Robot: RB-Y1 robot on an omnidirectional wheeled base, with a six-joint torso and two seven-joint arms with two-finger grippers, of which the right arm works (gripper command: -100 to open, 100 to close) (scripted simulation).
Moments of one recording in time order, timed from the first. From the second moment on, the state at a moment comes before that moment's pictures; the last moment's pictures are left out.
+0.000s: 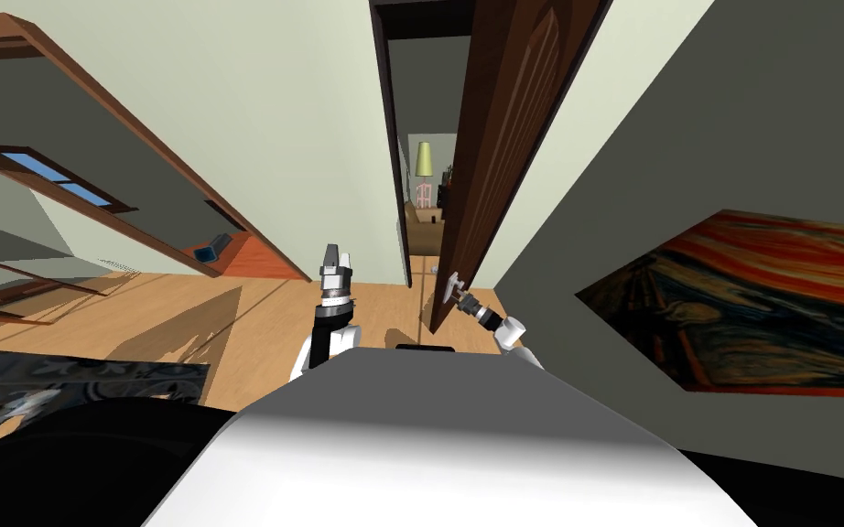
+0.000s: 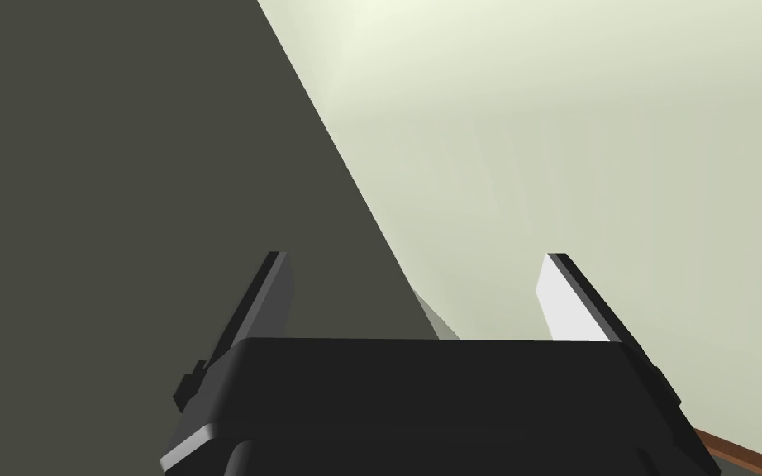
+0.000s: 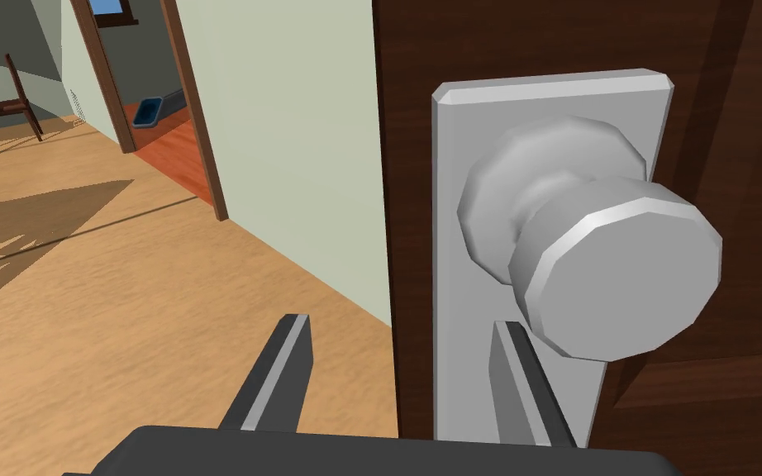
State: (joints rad) arm 0.02 -0.31 0.00 -1.17 -2.16 0.93 0.42
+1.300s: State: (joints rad) arm -0.07 -0.36 -0.04 -1.10 -2.13 0.91 0.32
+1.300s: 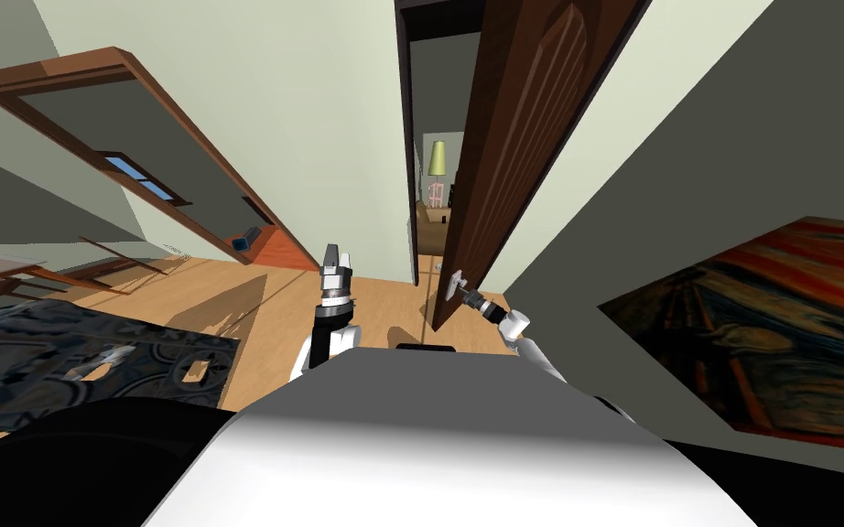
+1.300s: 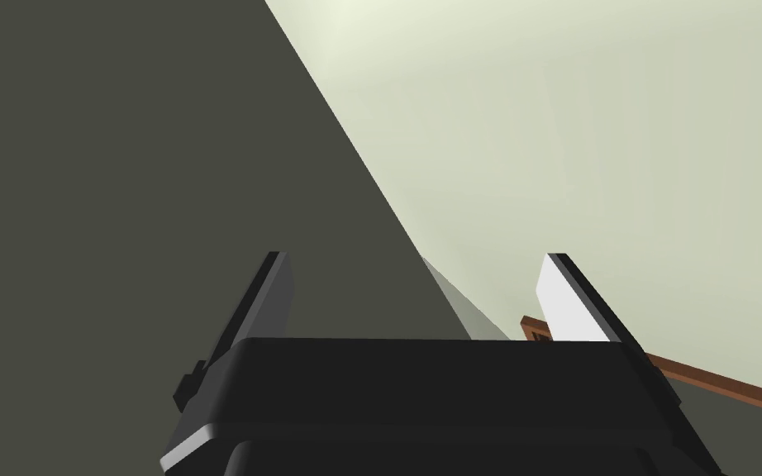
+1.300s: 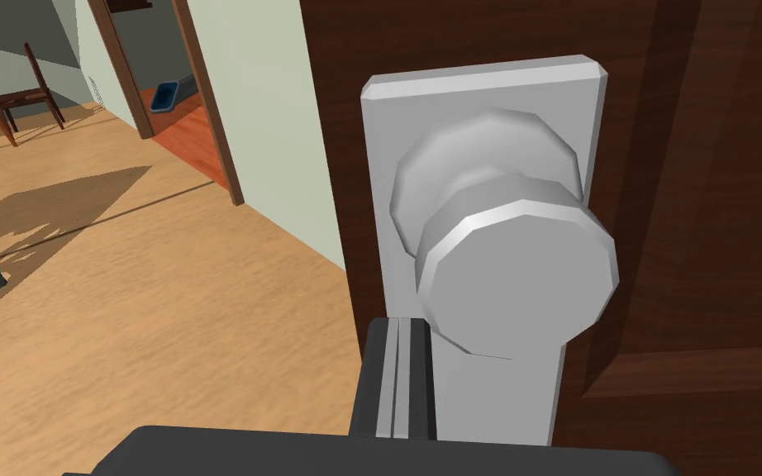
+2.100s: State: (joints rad) arm -0.08 -0.34 -0.03 -1.08 -2.13 0.91 0.33
